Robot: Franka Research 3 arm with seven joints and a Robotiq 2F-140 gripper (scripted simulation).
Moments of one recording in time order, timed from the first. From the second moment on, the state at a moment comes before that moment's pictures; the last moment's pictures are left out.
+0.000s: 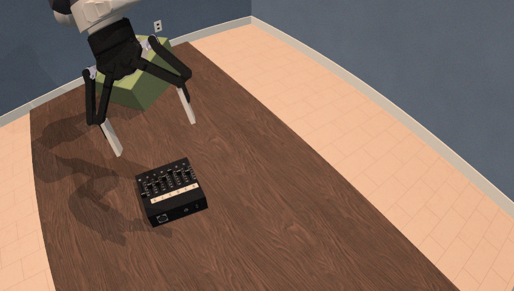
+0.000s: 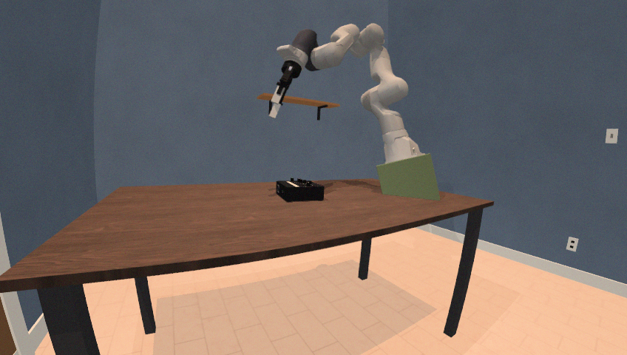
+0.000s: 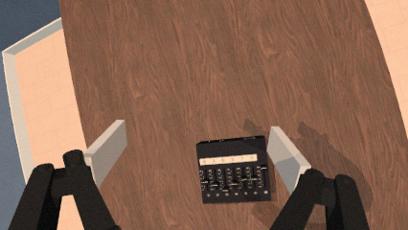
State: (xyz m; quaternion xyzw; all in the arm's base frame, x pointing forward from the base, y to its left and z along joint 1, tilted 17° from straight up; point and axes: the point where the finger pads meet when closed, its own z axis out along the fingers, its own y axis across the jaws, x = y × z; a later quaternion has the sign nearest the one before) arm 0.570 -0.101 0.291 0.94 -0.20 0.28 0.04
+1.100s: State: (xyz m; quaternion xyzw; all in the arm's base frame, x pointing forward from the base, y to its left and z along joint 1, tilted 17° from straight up) arm 0.551 -0.103 0.247 0.96 -0.16 0.23 0.07
